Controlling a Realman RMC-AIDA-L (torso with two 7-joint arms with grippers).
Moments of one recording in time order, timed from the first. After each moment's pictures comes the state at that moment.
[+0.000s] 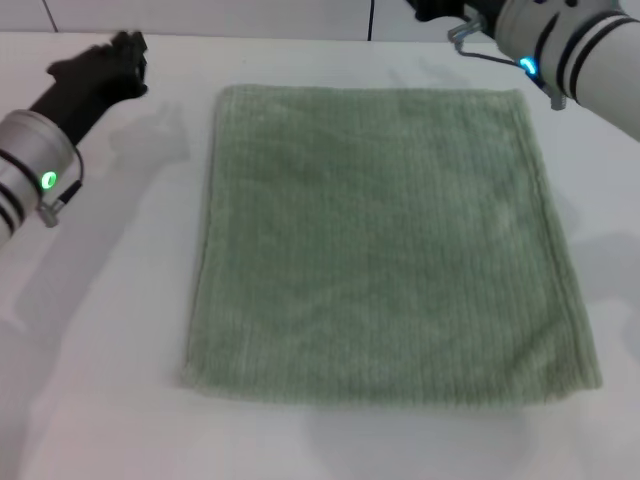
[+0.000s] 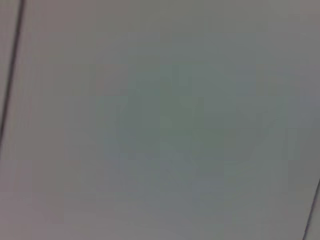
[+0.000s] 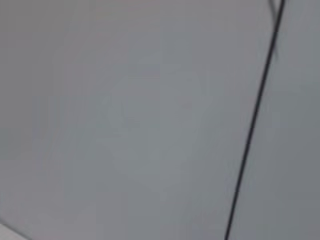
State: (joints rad) left arm -0.32 -2.06 1.59 0.70 0.28 0.61 -0.76; right arm 0.58 2.08 -1.81 -1.02 0.68 0.05 -0.43
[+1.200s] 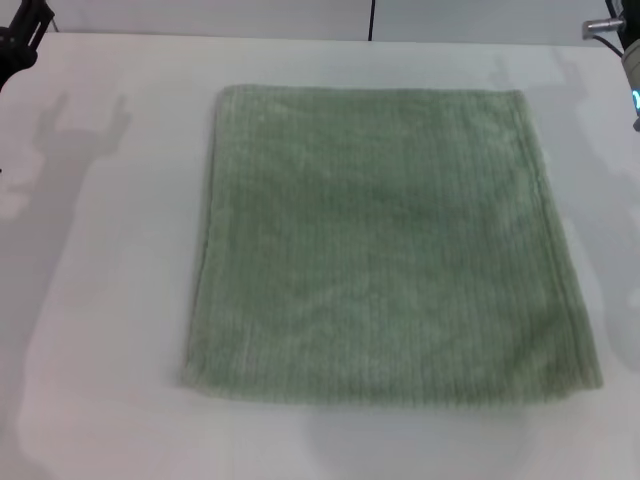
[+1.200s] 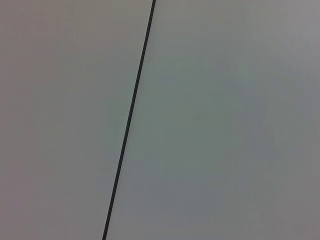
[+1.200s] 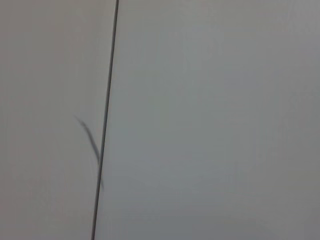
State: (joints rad) left arm -0.44 -2.08 1.30 0.26 0.10 1.14 -0.46; right arm 0.59 2.08 -1.96 -0.45 0.68 -0.99 -0.10
